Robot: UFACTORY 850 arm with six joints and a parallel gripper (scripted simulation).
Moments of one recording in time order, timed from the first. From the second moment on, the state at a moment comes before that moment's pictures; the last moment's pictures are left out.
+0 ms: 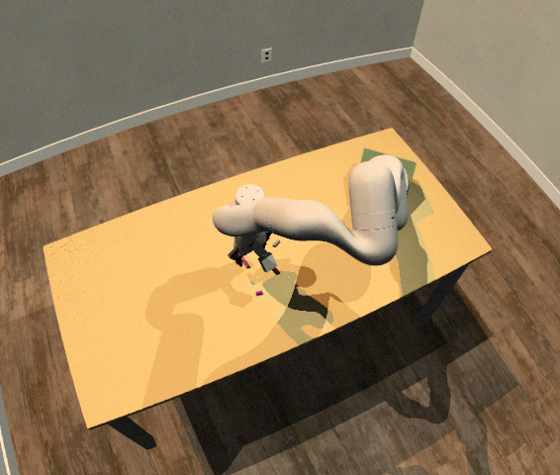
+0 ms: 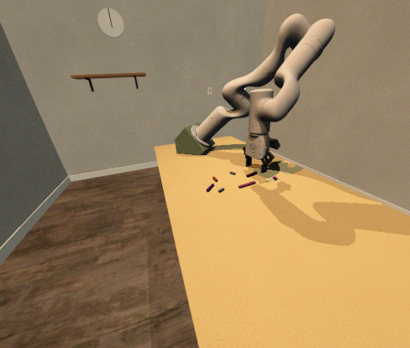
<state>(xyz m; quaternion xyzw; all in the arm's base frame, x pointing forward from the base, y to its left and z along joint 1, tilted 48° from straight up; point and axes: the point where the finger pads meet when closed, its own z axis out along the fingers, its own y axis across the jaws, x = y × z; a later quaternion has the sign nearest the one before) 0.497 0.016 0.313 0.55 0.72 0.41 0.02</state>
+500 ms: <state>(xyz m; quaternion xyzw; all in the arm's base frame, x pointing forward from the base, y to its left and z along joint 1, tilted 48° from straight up) 0.496 0.019 0.315 0.67 0.61 0.41 -0.06</state>
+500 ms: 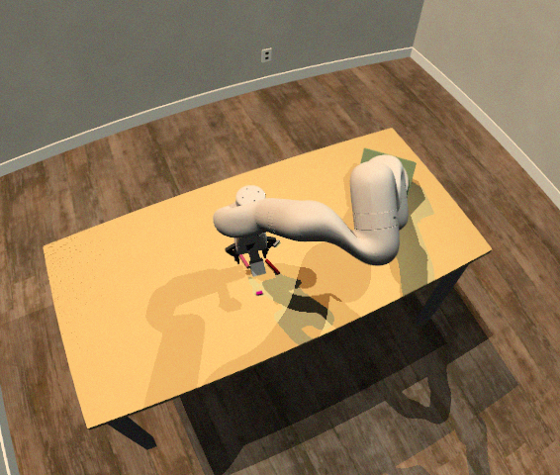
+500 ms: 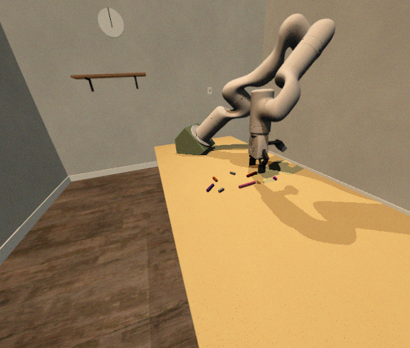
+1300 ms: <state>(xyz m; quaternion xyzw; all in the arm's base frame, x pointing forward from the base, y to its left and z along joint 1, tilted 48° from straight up) 0.495 0.025 0.318 0.82 0.39 0.37 -0.18</state>
